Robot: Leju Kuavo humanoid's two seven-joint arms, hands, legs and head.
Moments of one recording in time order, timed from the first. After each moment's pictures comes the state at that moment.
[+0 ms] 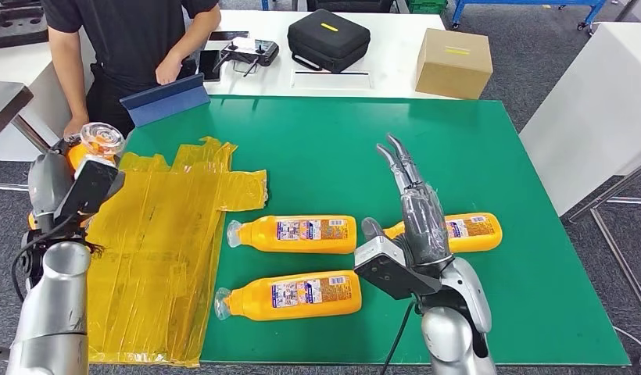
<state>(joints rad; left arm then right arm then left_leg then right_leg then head) -0.46 0.00 0.23 -1.30 -0.91 0.18 -0.12 -0.08 0.22 0.10 -1.90 0.85 0.07 -0.26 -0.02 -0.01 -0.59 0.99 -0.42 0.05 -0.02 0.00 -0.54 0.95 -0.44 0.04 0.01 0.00</state>
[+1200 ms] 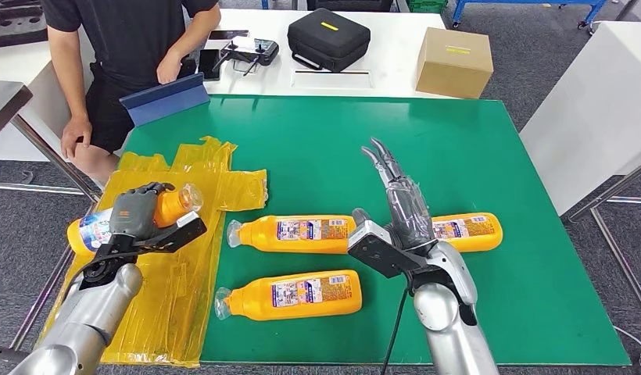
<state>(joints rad) -0.54 0.08 -0.07 -0.75 -1.27 0.43 -0.12 -0.19 0.14 0.12 -1.67 0.78 0.03 -0.30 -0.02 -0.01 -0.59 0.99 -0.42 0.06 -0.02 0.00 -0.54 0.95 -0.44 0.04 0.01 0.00</state>
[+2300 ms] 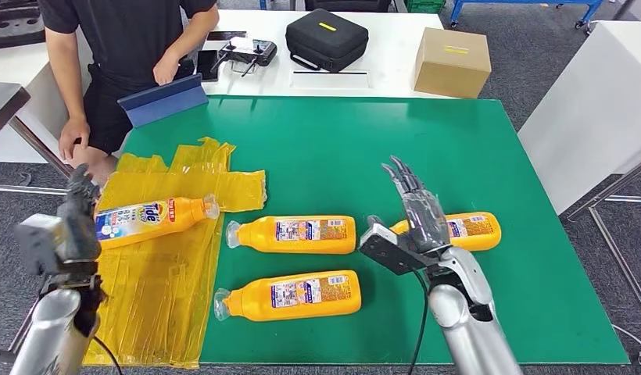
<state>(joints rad) -0.17 0.14 0.05 -1.34 0.08 0.02 -0.37 -0.20 -0.03 0.11 -1.51 0.86 -0.08 -0.24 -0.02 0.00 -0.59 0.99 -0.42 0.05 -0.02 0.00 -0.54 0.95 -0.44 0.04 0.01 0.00</state>
